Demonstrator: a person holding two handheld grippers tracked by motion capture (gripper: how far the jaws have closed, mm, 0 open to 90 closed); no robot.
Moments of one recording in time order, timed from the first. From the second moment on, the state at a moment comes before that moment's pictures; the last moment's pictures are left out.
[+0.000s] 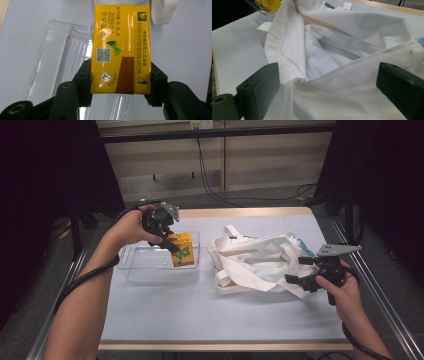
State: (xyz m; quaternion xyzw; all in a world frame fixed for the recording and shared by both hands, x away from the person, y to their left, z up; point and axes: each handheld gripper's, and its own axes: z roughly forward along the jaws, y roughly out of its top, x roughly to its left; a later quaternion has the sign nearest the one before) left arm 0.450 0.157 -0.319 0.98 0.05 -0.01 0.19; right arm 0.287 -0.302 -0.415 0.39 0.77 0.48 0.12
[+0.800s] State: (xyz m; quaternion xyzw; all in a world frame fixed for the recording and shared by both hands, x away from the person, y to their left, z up) left arm 0.450 0.156 -0.386 0.97 0.08 -0.05 0.21; right arm 0.285 -0.303 -0.414 0.39 0.78 0.48 0.12
